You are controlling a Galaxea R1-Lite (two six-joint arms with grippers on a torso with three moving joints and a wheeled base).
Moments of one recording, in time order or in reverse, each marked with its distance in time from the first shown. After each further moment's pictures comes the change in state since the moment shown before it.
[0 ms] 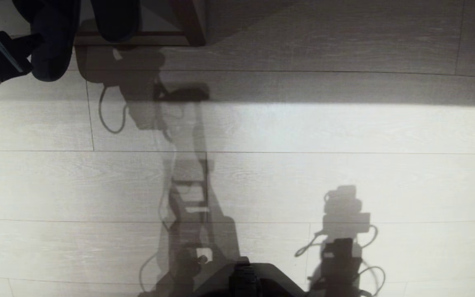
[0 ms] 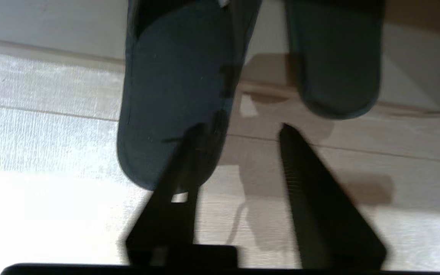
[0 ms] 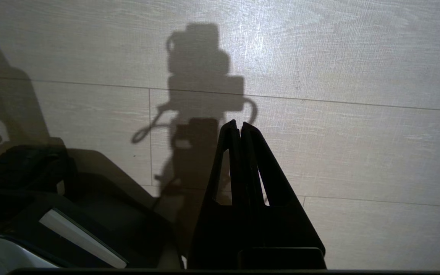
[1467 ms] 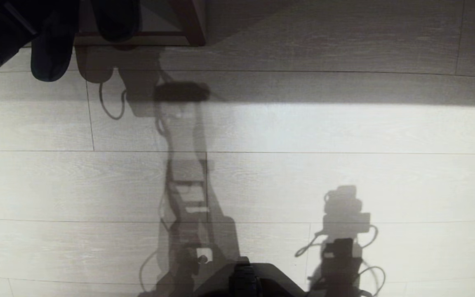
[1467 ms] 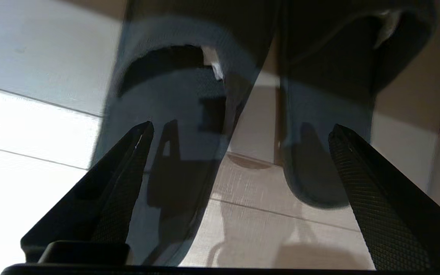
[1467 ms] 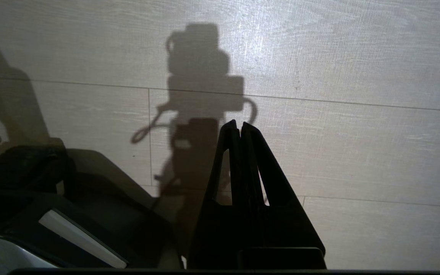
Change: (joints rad) left arm -0.062 0.146 -0.223 -0.032 0.111 -0.145; right arm 0.000 0.000 0.000 0.000 0.000 0.000
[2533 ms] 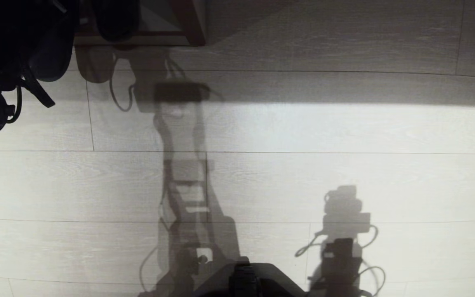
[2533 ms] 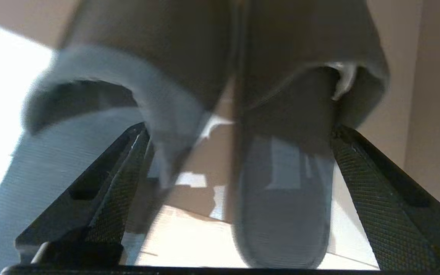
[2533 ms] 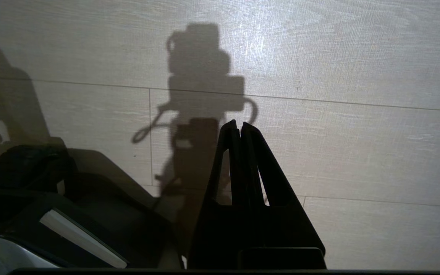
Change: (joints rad) left arm -0.129 0.133 -0.142 -0.148 0.144 -0.036; right arm 0.000 0.000 0.000 0.000 0.000 0.000
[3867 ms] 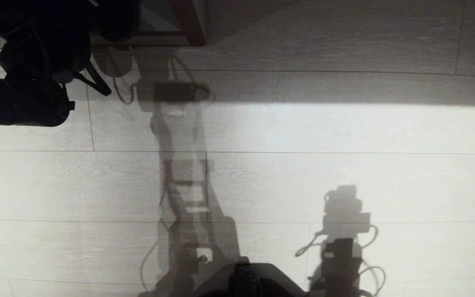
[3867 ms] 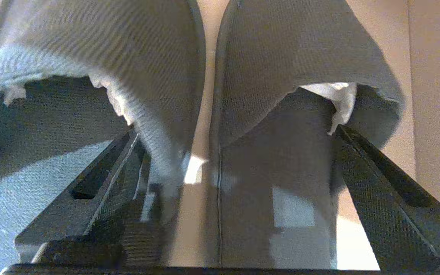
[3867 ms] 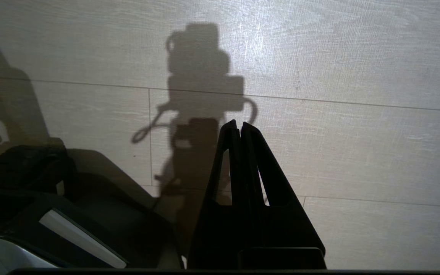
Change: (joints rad) left arm -0.082 0.233 -0.263 -0.157 0.095 0.034; right arm 0.000 0.000 0.000 0.000 0.000 0.000
